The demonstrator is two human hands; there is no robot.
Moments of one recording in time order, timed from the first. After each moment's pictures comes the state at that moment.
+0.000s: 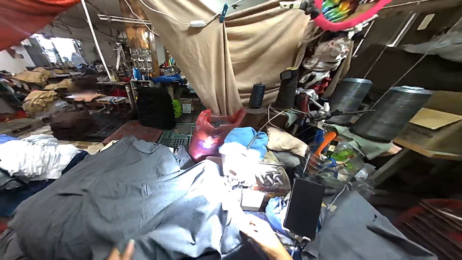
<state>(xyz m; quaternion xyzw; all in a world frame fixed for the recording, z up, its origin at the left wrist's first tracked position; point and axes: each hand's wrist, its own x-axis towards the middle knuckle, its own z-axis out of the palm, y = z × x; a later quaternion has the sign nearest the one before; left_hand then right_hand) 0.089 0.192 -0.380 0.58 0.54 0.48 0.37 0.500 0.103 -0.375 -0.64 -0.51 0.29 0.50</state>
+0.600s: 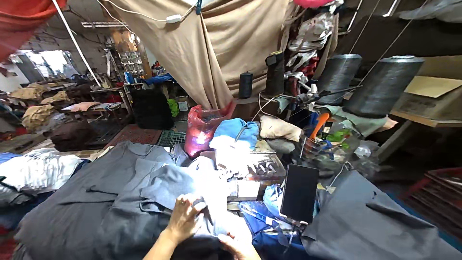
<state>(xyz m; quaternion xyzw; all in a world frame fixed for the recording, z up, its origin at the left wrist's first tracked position) 0.243 0.274 -0.381 0.88 0.13 0.45 -0.05 0.397 0.086 -0.388 -0.49 -0.26 0.53 0.65</state>
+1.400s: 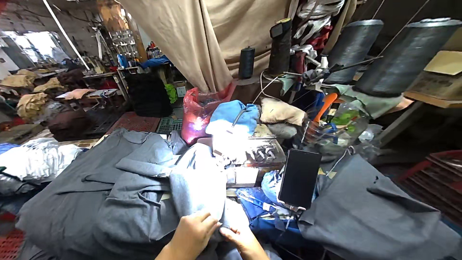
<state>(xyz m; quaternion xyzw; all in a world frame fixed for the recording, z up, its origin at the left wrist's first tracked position) 0.250 0.184 -0.334 0.92 0.12 0.36 0.07 0.415 0.070 -0.404 -0.50 -0.31 0.53 0.61</state>
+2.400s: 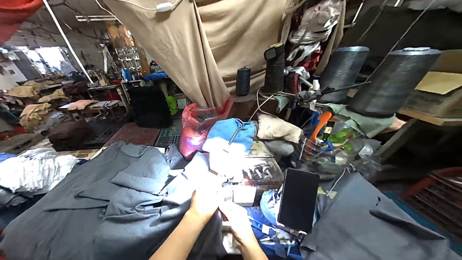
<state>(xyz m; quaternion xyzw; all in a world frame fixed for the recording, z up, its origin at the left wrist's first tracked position) 0.358 0.242 -0.265 0.91 0.38 0.10 0.15 0.446 0.155 -0.351 -0.58 -0.27 0.35 0.68</state>
